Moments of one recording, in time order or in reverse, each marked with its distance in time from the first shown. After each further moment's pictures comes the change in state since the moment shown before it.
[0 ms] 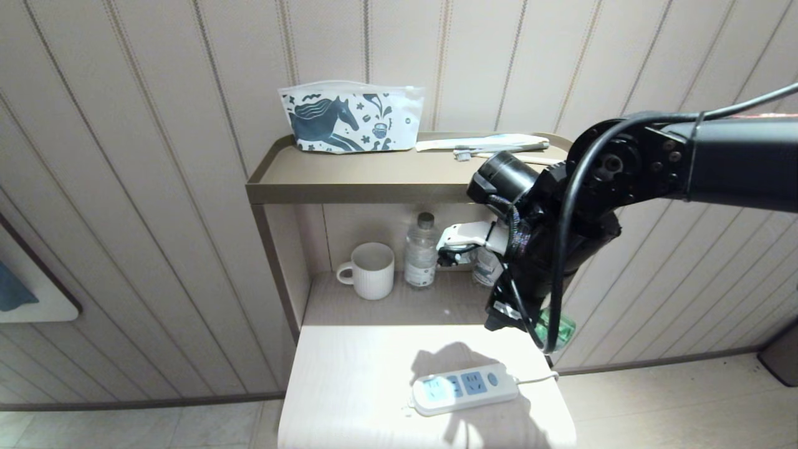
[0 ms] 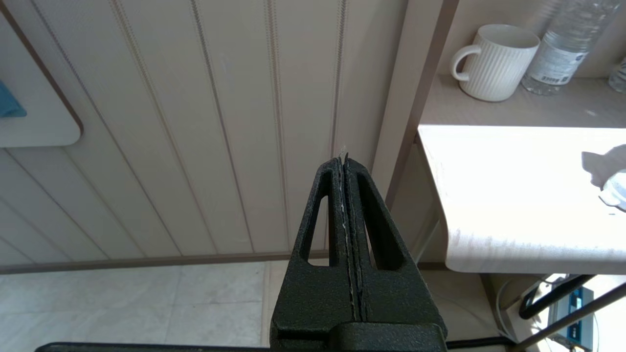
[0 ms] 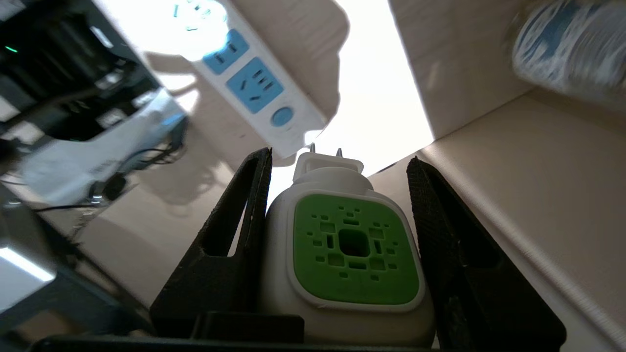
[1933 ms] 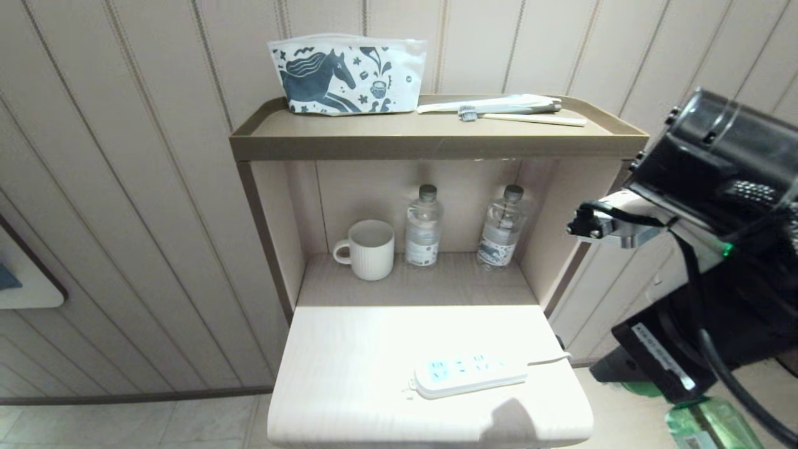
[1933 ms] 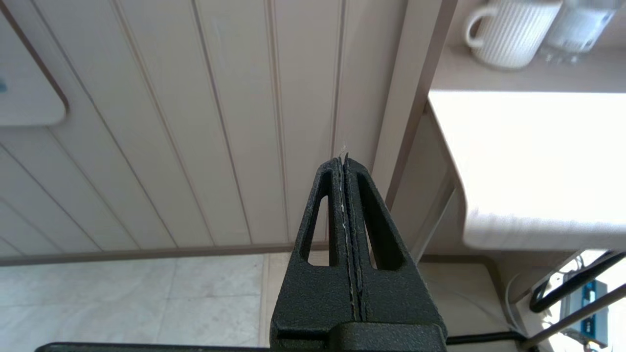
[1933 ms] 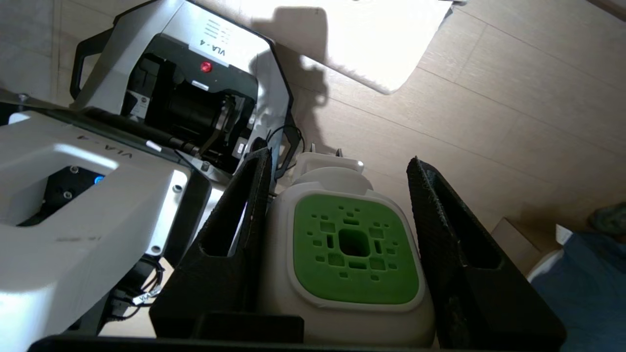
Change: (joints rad) left arm 0.000 0.000 0.000 0.000 0.000 0.000; right arm 0.189 -0.389 0.119 0.328 -0.087 0.836
